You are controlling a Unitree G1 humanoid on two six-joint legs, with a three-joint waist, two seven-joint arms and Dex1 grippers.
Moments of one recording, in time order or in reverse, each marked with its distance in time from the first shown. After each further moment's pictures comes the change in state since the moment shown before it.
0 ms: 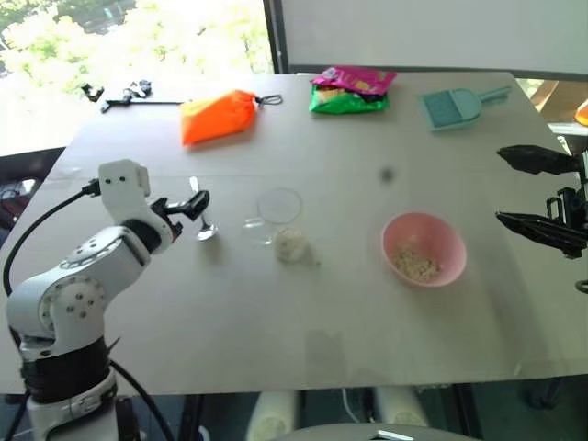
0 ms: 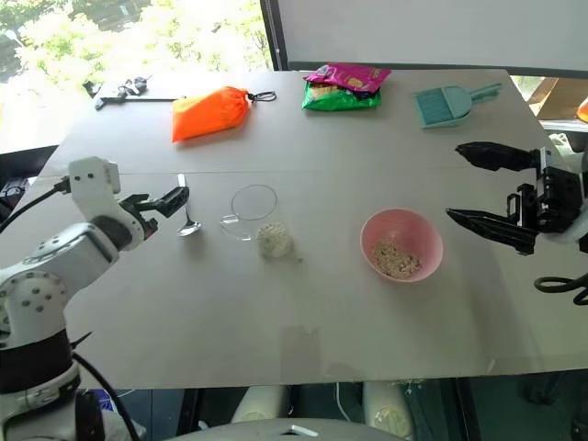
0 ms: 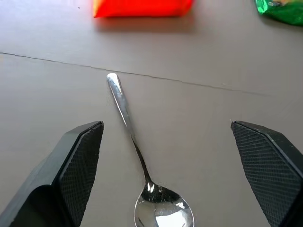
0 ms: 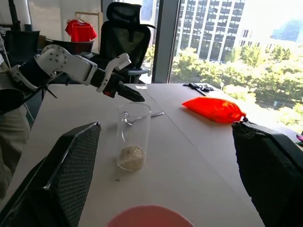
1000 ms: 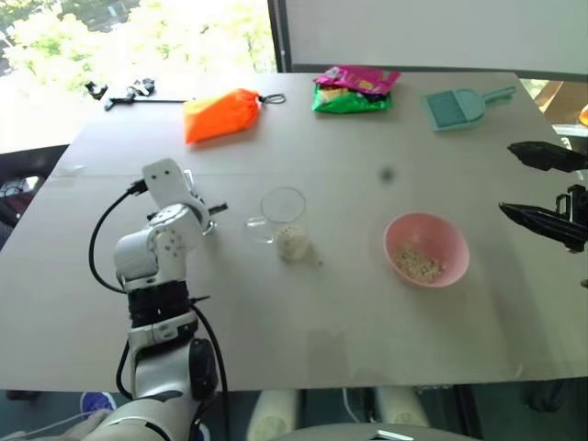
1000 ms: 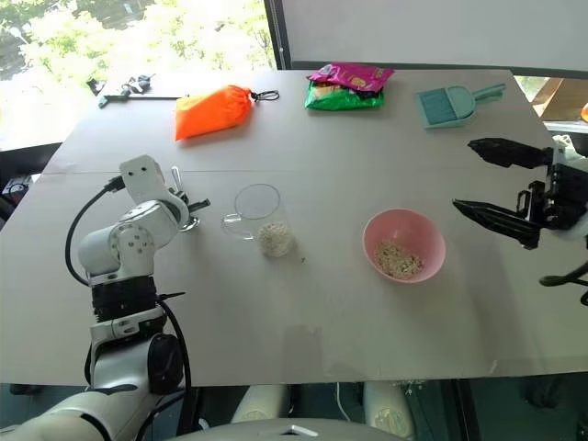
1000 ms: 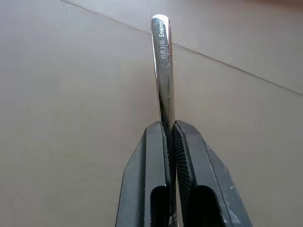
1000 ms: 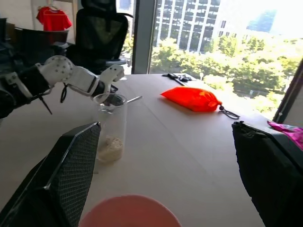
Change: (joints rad) left arm -0.245 -0.242 -0.026 0.321 0.426 -0.163 0.041; right arm 0.003 0.018 -0.023 -0.036 -0.046 0.011 -0.155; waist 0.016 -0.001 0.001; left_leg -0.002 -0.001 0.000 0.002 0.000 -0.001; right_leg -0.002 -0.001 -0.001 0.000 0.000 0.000
